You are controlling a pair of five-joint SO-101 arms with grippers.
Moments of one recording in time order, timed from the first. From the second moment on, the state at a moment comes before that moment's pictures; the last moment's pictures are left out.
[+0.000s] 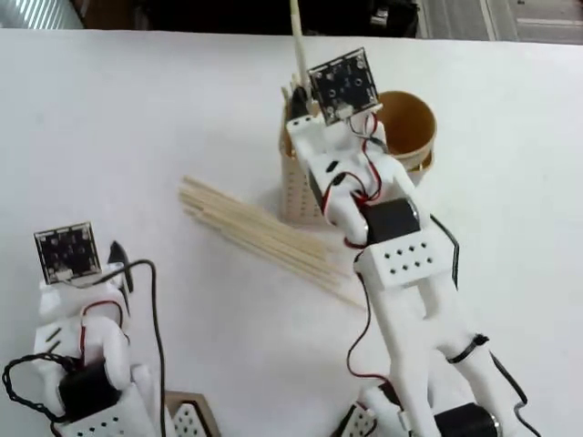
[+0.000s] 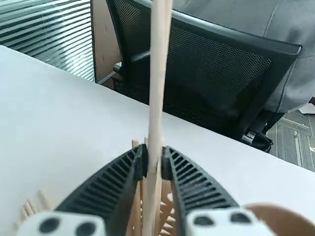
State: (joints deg) left arm -28.4 -104.1 84.0 62.8 -10.0; right arm -21.0 -29.3 28.3 25.9 11.2
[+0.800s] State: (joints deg) left arm -21.8 -104.2 77.2 64.1 -18.3; right arm -24.1 -46.8 36.0 69.6 13.5
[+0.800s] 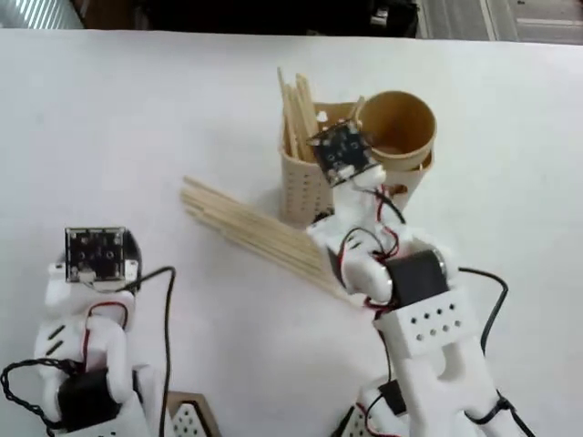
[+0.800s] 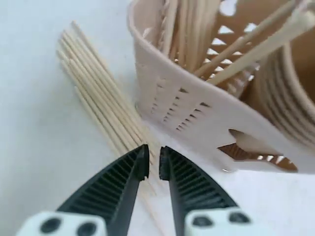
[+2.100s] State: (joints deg) left arm -30.4 -104.4 81.3 67.3 -10.5; right arm -38.2 31.3 -11.4 57.1 30.8
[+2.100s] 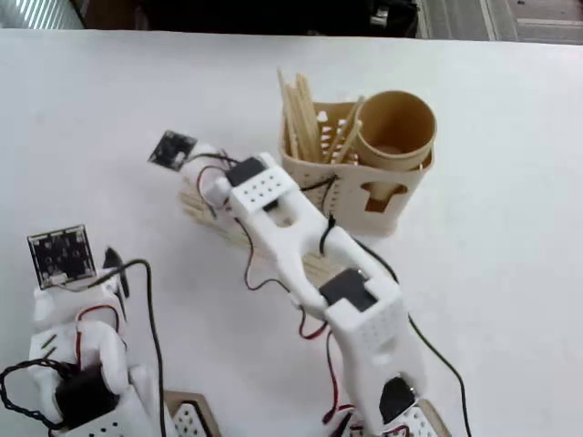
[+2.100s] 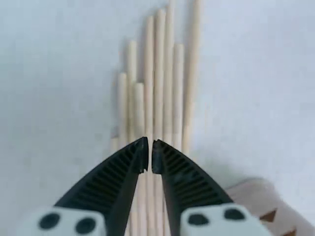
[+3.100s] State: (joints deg) left arm -30.4 -104.3 81.3 67.3 -10.5; right arm -41.9 36.1 -13.6 73.8 36.2
